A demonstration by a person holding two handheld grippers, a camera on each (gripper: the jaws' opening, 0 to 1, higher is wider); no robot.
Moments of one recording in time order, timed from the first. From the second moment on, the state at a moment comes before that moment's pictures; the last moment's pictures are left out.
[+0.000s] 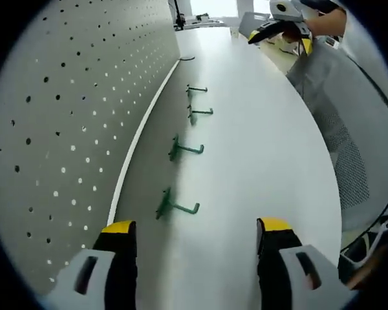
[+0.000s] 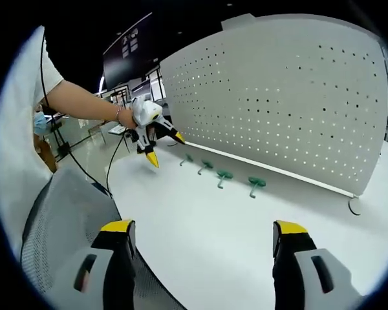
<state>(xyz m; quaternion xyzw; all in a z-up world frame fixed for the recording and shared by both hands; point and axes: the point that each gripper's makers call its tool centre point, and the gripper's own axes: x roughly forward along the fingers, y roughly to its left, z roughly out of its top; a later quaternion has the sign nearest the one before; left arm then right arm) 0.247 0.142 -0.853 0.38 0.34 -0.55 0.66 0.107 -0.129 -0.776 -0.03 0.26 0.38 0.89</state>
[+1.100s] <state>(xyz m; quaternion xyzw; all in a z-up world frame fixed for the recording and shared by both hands) 0.258 0.138 -0.882 0.41 0.39 -0.60 0.56 0.115 -0.148 -0.782 -0.03 0.28 0.36 0.89</state>
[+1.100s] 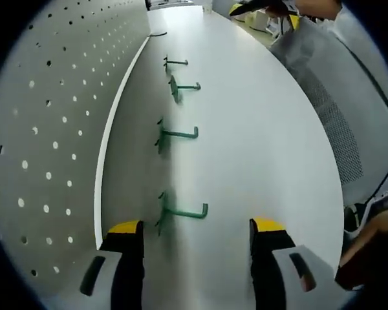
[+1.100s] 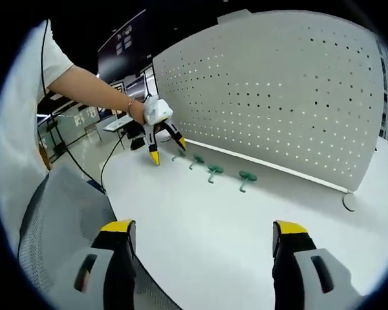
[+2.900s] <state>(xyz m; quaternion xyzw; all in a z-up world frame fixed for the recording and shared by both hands) 0.280 0.138 -0.879 0.39 0.42 -0.53 0.63 0.119 -0.138 -0.769 0.00 0.25 0.36 0.90</state>
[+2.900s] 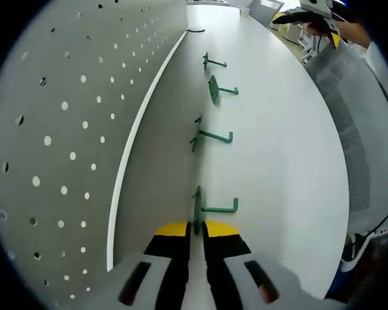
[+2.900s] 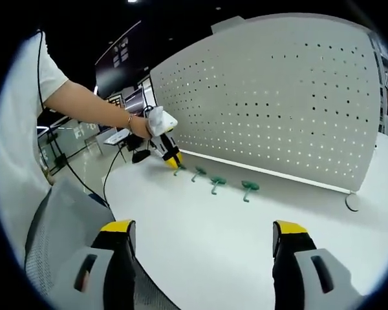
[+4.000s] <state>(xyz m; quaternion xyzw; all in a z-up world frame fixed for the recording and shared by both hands) 0.281 0.136 -0.880 0.36 0.41 -0.51 0.66 0.120 -0.135 -0.765 0.01 0.25 0.36 0.90</state>
